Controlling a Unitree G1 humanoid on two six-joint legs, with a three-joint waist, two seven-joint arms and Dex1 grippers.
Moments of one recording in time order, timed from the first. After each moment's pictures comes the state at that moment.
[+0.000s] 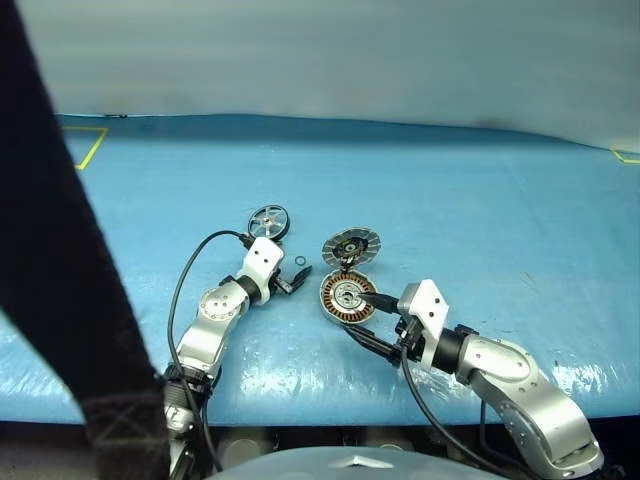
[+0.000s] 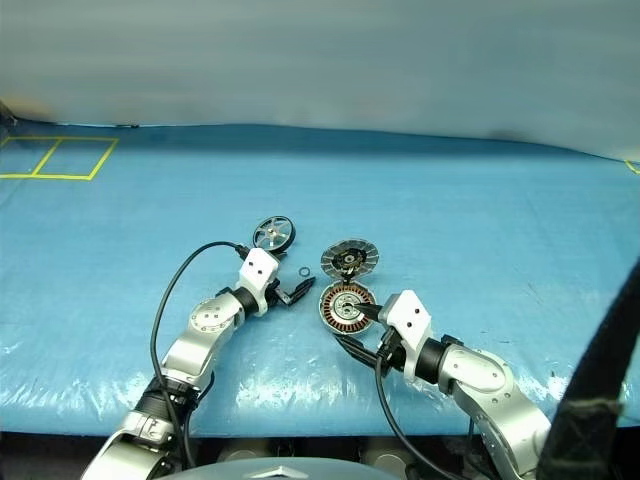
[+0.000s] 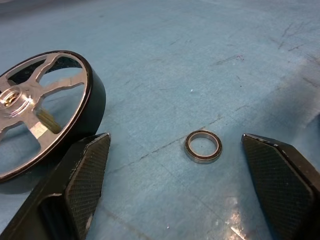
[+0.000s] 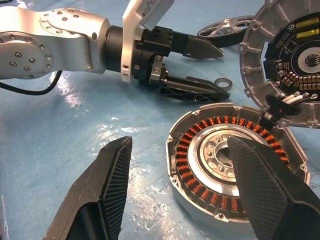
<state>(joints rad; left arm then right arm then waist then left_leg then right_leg) -0.25 0.21 -0.20 0.24 0.00 0.07 -0.49 0.21 -0.54 0.12 -0.60 0.38 0.47 0.65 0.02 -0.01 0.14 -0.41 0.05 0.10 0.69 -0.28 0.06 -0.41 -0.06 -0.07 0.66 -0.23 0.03</state>
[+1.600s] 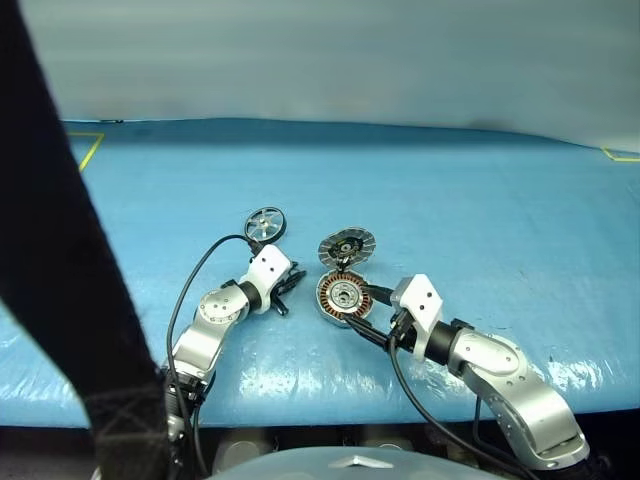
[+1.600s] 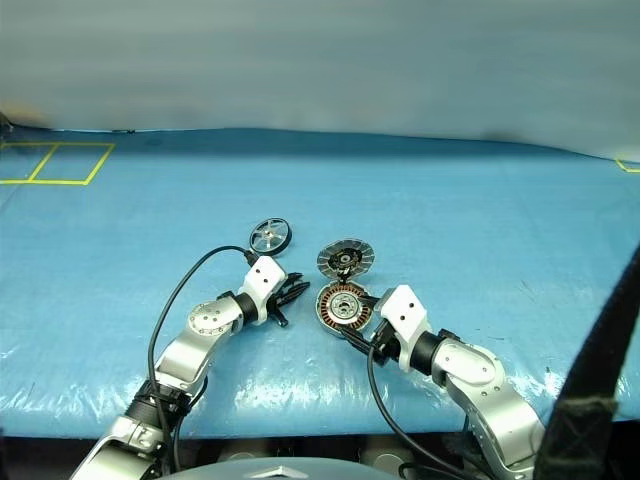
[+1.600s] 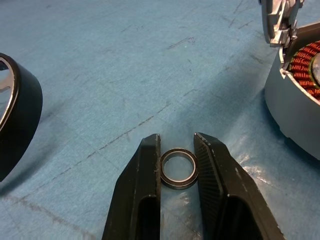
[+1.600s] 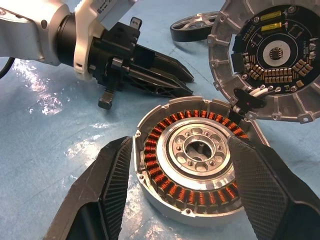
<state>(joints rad) -0.21 0.28 -0.25 0.13 0.02 0.17 -0.56 0.17 -0.51 0.15 -0.56 0.29 0.47 0.61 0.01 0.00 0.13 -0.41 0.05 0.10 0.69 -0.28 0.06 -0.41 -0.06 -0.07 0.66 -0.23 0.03</state>
